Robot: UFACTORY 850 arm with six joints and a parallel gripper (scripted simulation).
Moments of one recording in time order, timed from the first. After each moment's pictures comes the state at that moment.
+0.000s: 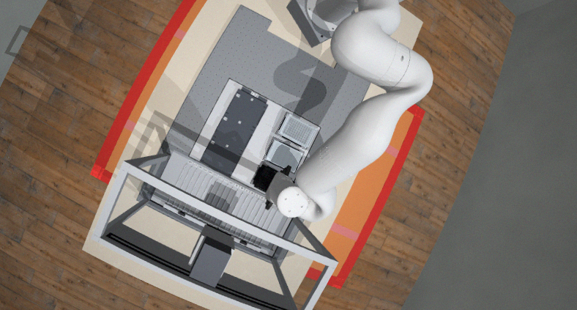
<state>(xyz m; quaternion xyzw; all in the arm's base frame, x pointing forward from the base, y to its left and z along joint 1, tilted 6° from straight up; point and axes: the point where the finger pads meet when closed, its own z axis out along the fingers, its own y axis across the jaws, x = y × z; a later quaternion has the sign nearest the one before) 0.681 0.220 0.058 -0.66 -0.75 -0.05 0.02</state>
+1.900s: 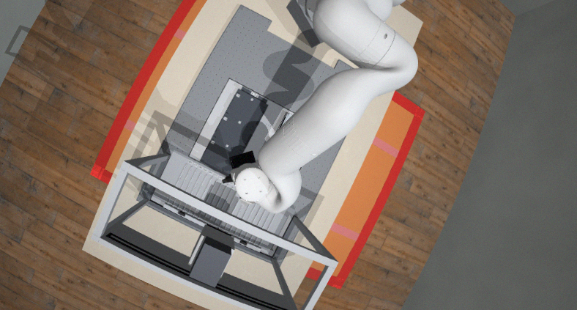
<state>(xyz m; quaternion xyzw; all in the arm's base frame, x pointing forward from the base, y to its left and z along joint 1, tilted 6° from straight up) 0.699 0.101 0.079 -0.90 -0.44 -0.04 0.04</state>
